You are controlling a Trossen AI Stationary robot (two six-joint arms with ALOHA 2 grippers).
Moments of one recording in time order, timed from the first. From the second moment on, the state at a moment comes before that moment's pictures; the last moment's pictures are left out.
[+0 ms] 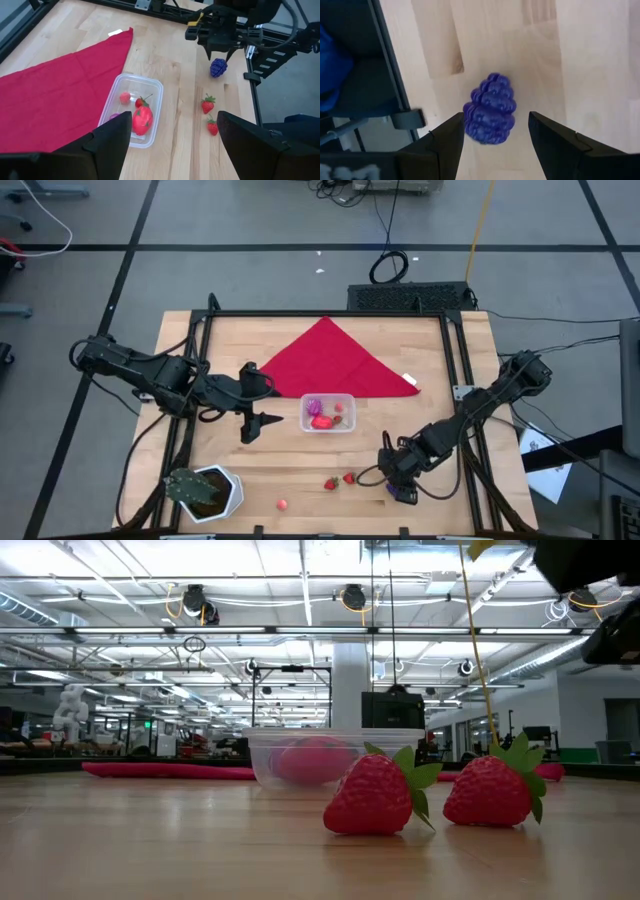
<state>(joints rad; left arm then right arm) -0.34 1.22 1.31 -0.76 -0.27 -0.43 0.62 1.57 1.00 -0.66 -0.21 0.88</state>
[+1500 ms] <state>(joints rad) -0.34 1.22 1.31 -0.75 -0.27 -0.45 0.73 1.77 1.12 -0.76 -0.06 1.01</state>
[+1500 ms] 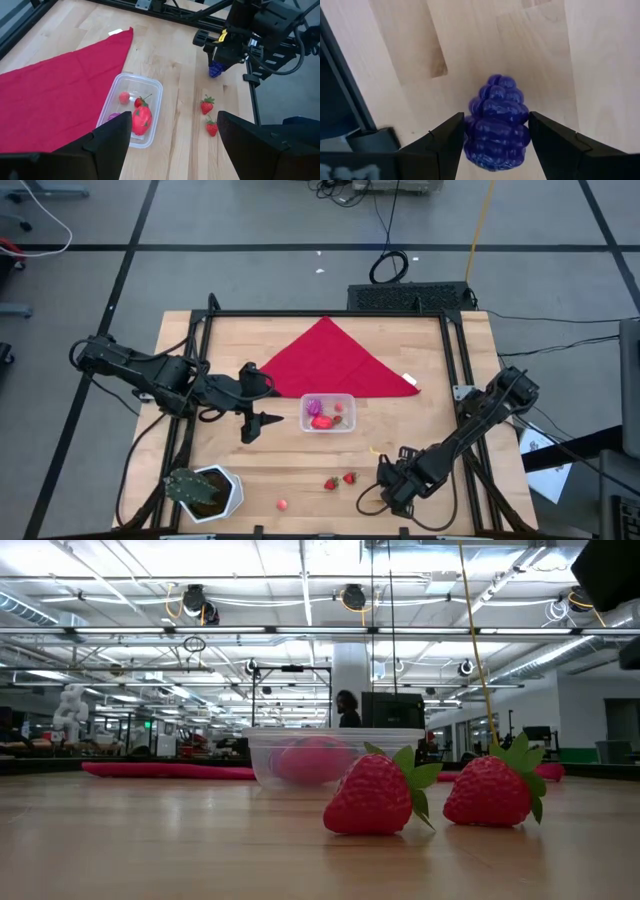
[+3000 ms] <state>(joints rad) -0.34 1.22 1.31 -0.76 -0.27 -0.44 0.73 1.78 1.05 -0.66 -0.08 0.92</state>
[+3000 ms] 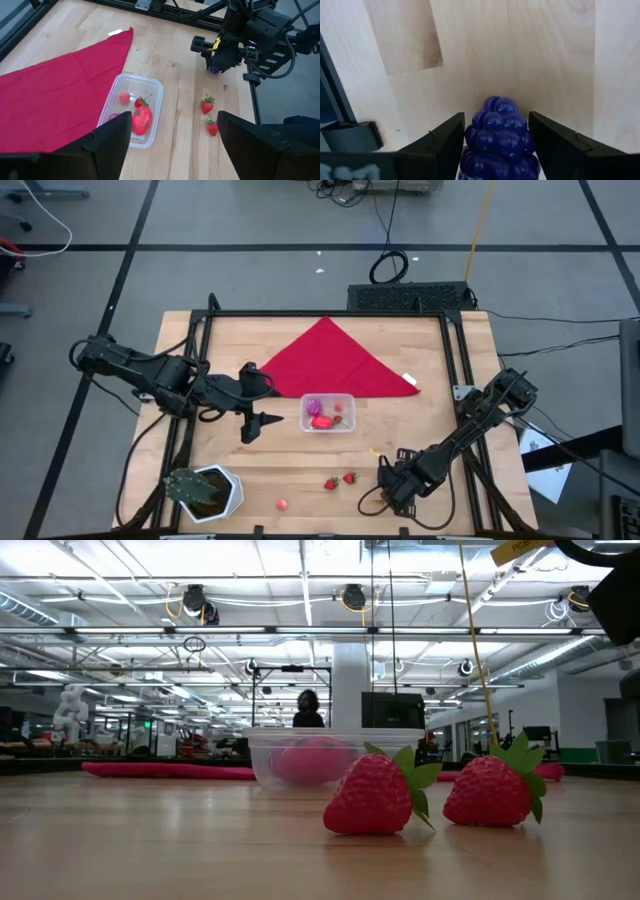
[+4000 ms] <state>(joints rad) -0.34 1.22 1.31 -0.76 -0.27 -0.43 0.66 1.78 1.05 -0.69 -0.08 0.86</state>
